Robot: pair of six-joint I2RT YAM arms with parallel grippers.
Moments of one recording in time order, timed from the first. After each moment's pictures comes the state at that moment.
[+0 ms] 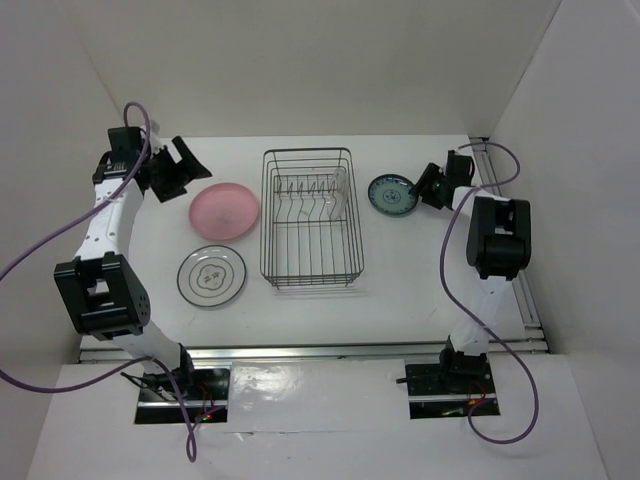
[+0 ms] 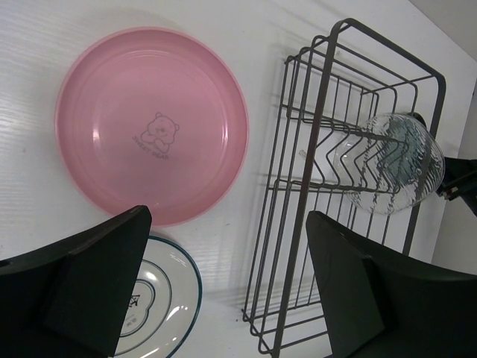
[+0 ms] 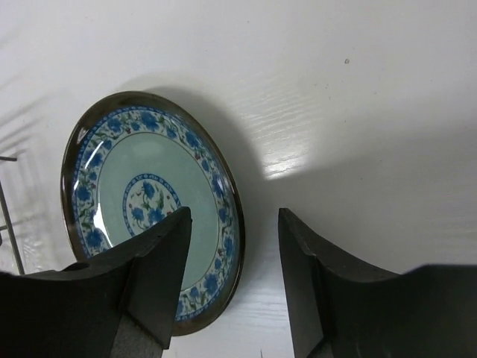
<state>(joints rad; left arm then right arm) 0.22 1.63 1.48 -0.62 0.42 -0.43 -0.11 2.07 1.32 0.03 -0.24 0.44</state>
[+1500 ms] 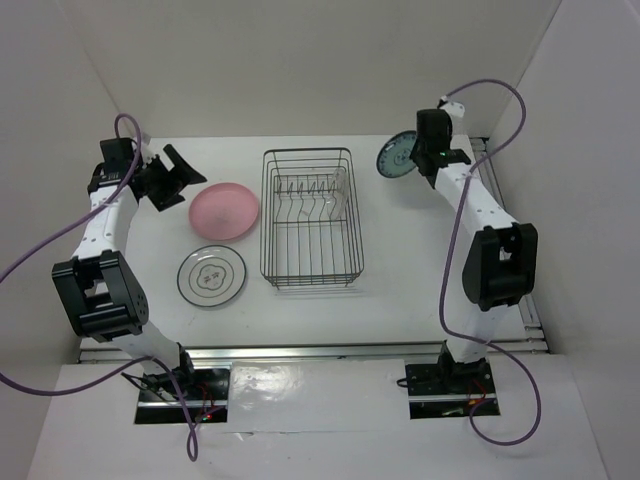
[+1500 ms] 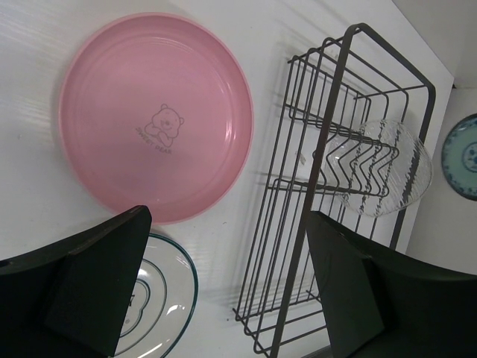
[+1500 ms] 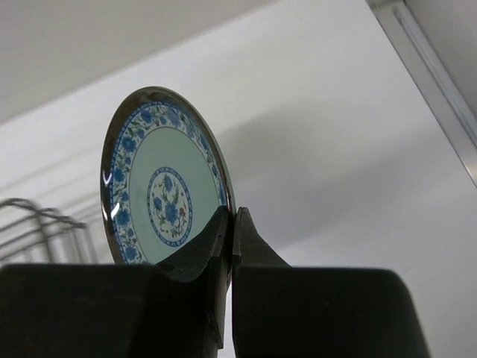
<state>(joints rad) 0.29 1.63 1.38 -0.54 0.50 -0.48 0.11 1.80 1.52 -0.28 0.40 0.39</state>
